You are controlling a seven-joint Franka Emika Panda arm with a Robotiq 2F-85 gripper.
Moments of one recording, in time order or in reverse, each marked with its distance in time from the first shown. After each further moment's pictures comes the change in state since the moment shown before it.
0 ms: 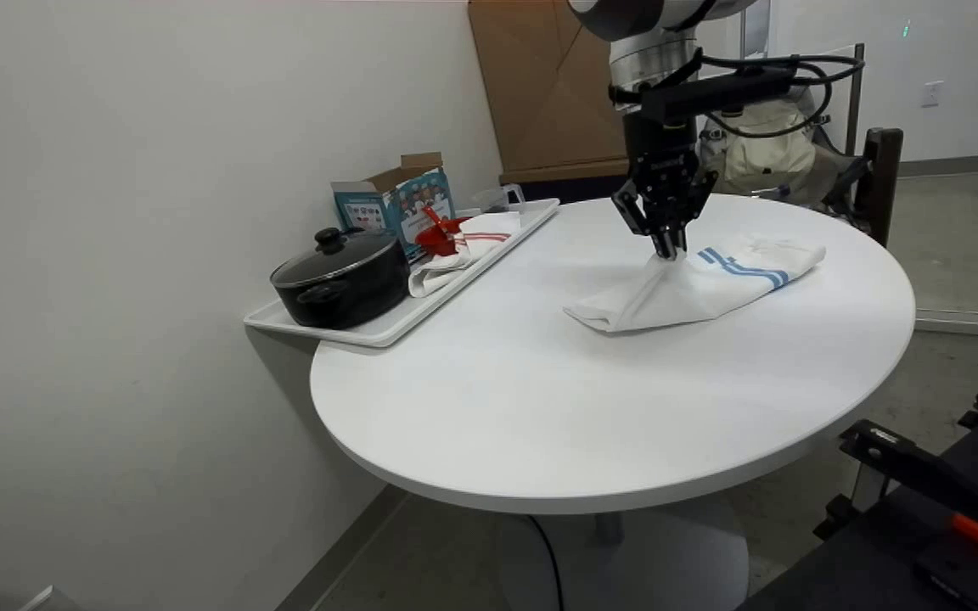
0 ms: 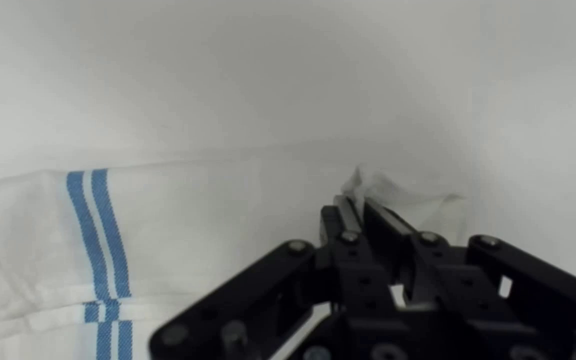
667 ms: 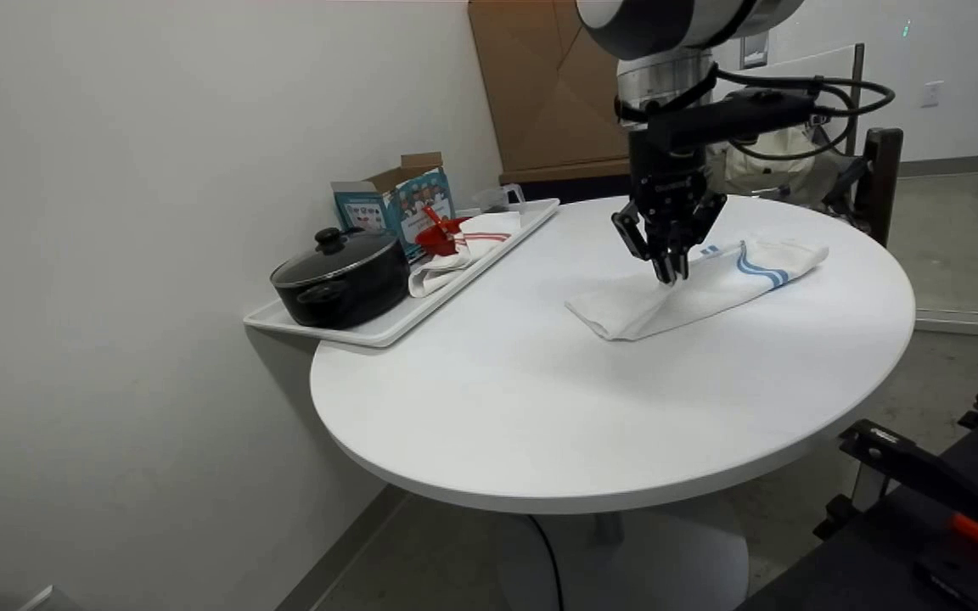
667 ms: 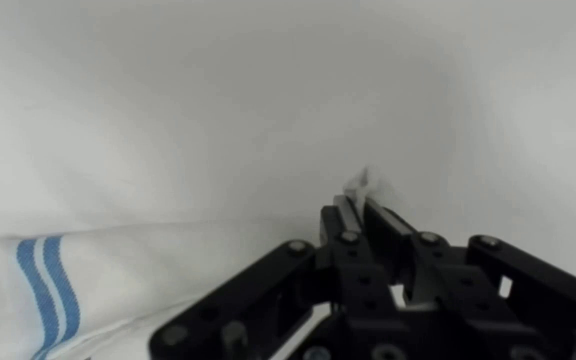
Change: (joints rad) arm 0.018 -0.059 0.048 -0.160 0.052 0.170 0.050
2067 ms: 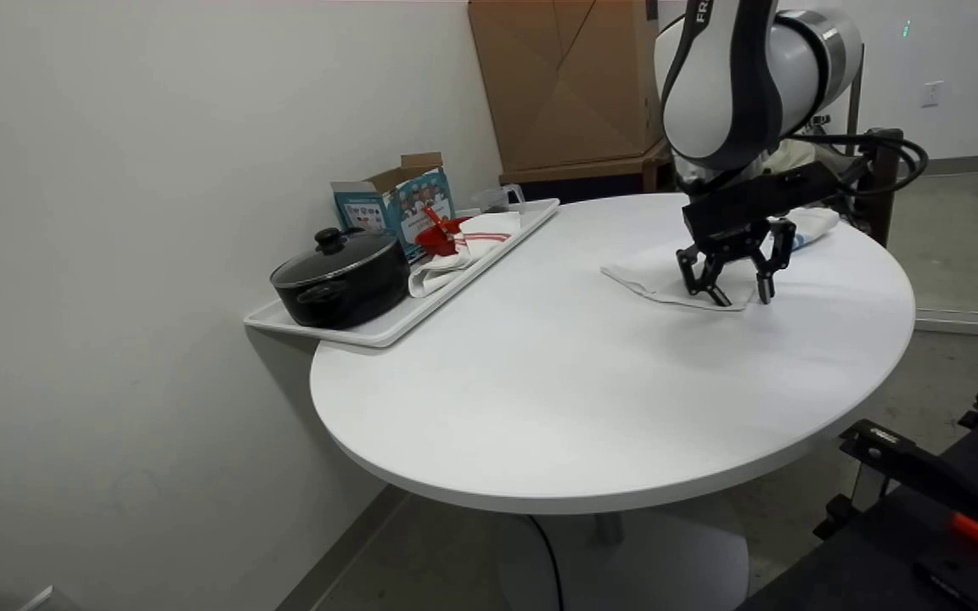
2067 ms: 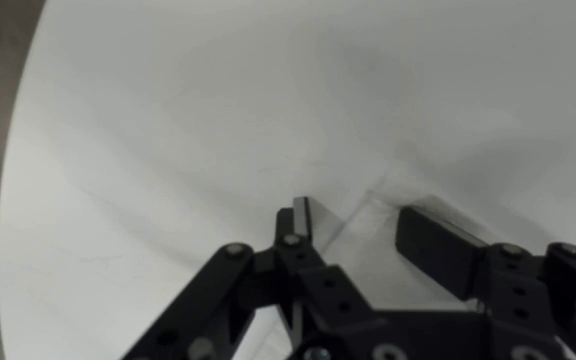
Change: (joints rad) arm 0.081 0.275 -0.274 0.080 -0.339 0.179 0.517
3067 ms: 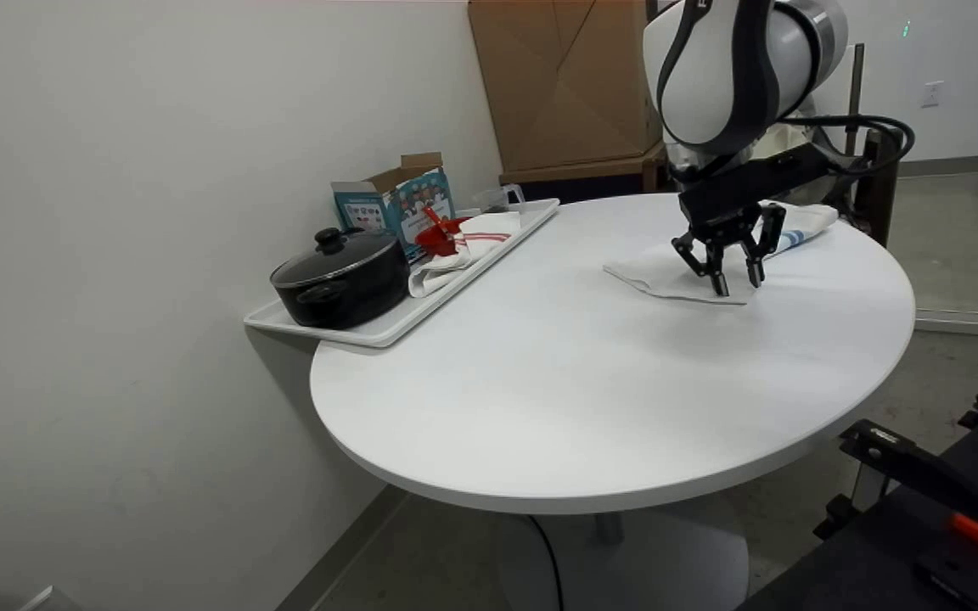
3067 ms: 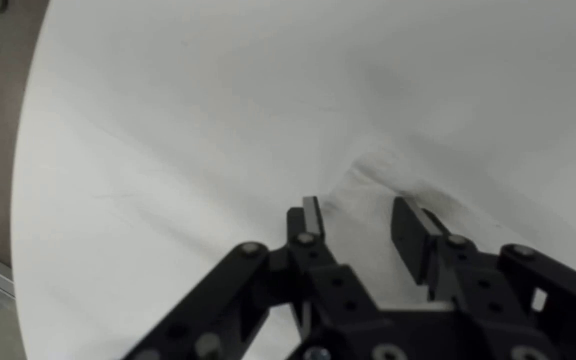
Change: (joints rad) arm -0.010 -0.015 -0.002 0.041 -0.086 -0.046 0.007
